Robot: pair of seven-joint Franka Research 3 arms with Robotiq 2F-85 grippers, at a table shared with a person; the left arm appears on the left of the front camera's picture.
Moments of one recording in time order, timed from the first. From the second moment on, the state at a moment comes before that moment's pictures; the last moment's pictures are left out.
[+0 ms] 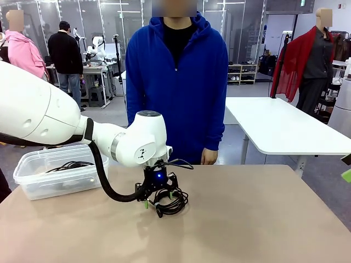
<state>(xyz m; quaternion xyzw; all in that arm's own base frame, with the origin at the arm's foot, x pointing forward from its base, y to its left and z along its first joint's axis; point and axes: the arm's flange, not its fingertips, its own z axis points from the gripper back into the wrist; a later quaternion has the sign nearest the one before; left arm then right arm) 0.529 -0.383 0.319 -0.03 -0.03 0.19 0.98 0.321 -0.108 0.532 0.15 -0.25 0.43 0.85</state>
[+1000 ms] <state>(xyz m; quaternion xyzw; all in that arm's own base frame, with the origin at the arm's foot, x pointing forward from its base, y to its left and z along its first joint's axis) 0.534 -0.378 0.312 -0.02 -0.03 0.20 0.98 0.321 -0.108 0.532 0.15 -0.25 0.43 0.85</state>
